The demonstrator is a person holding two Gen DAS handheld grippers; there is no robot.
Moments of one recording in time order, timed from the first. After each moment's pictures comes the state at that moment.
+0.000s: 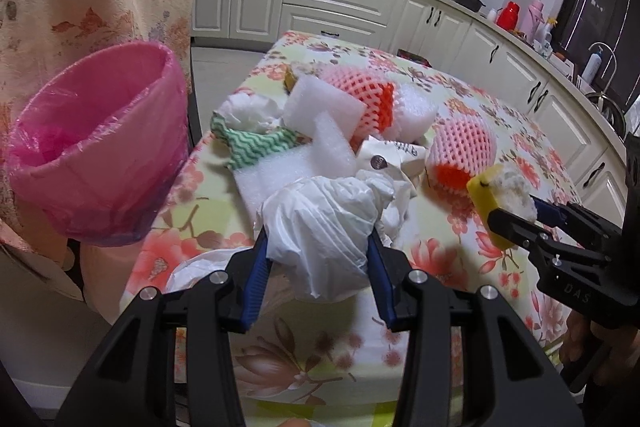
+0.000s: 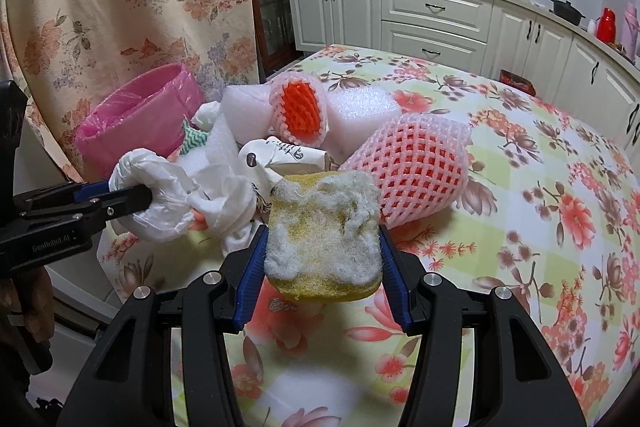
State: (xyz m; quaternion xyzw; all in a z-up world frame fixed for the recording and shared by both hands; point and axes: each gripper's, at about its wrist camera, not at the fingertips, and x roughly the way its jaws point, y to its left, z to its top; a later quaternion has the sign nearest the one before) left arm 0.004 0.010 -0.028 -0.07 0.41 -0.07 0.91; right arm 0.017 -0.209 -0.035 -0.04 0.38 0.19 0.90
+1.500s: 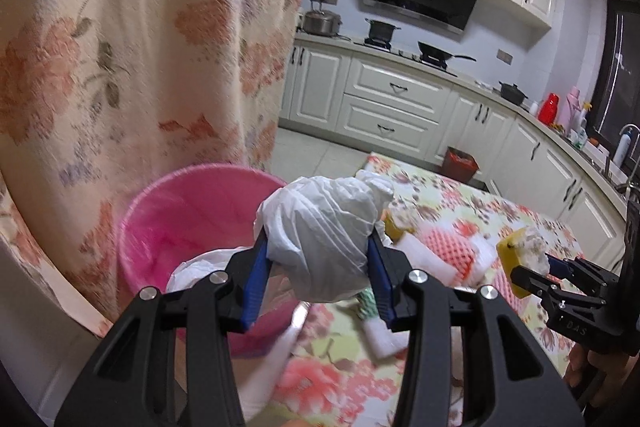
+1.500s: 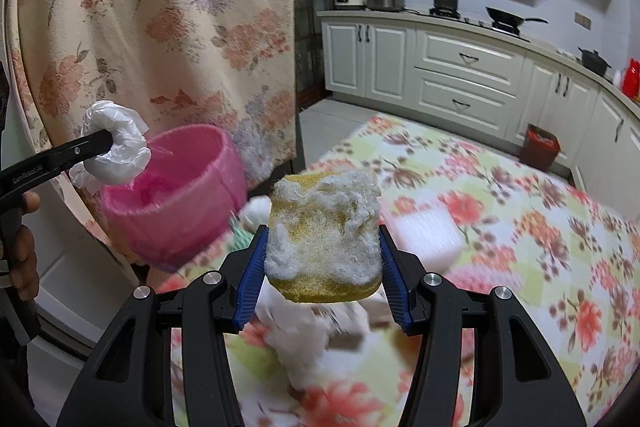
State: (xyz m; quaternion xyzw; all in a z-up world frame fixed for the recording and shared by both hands) left arm 0.016 0.138 0.076 -0.10 0.28 0.03 0.95; right arm 0.068 -0.125 0.039 -0.06 0.32 0.24 0.92
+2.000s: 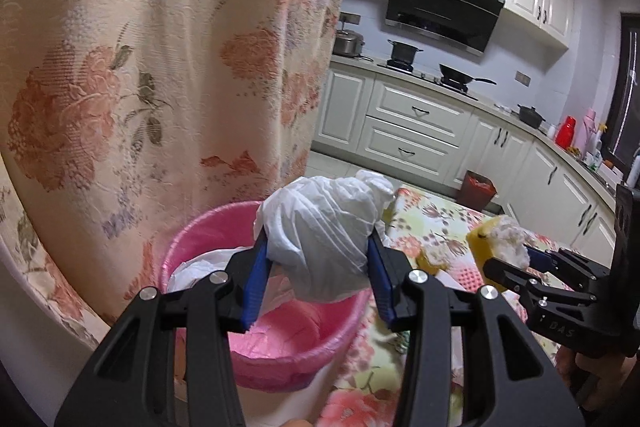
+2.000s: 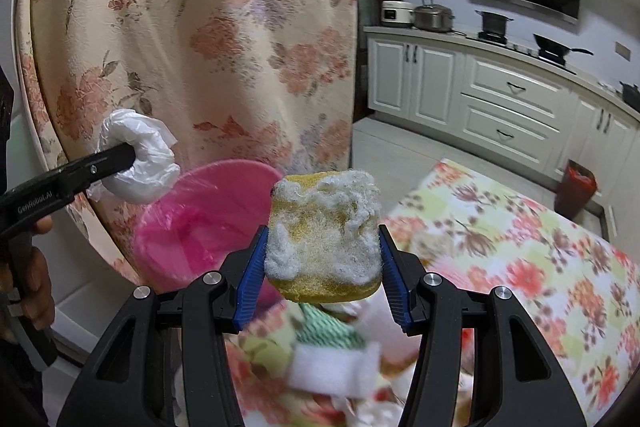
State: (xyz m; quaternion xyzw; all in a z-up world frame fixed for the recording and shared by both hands) left arm 0.026 0.188 0.099 -0.11 0.25 0.07 0.96; right arm 0.102 -0.029 0.067 -0.07 0.29 0.31 0.90
